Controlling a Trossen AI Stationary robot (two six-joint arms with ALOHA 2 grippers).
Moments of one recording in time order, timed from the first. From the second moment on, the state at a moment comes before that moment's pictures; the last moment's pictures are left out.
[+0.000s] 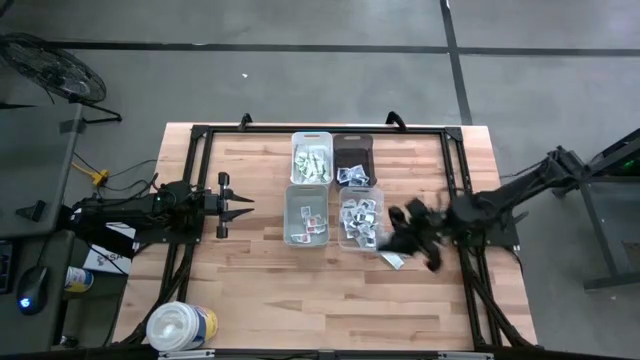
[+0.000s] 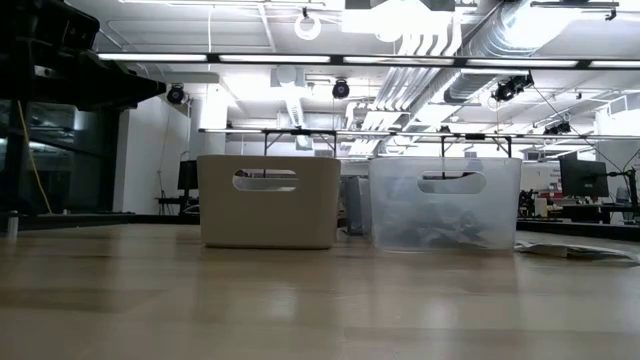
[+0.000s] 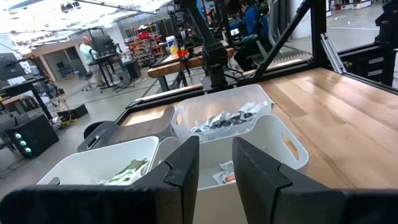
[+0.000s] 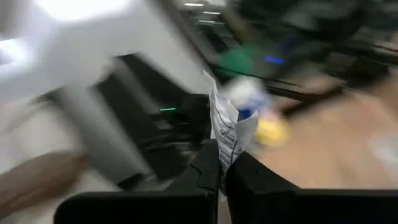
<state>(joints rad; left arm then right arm) 0.04 0.02 0.01 0.01 0.01 0.26 0.42 0.98 0.63 0.42 0.02 0.68</state>
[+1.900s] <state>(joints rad) 0.04 0.02 0.01 0.01 0.01 0.26 -0.07 1.43 1.00 -0.71 0.05 1.03</state>
